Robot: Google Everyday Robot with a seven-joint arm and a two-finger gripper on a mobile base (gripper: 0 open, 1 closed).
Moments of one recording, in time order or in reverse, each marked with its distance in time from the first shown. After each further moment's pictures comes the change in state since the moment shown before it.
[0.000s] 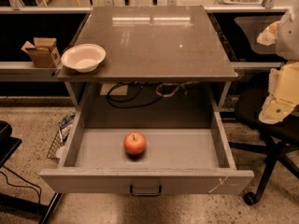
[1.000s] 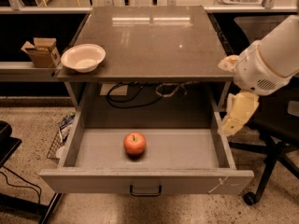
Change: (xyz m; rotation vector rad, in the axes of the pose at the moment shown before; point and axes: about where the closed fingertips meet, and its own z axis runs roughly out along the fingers) arm -0.035 -0.001 0.096 -0.057 -0.212 -0.050
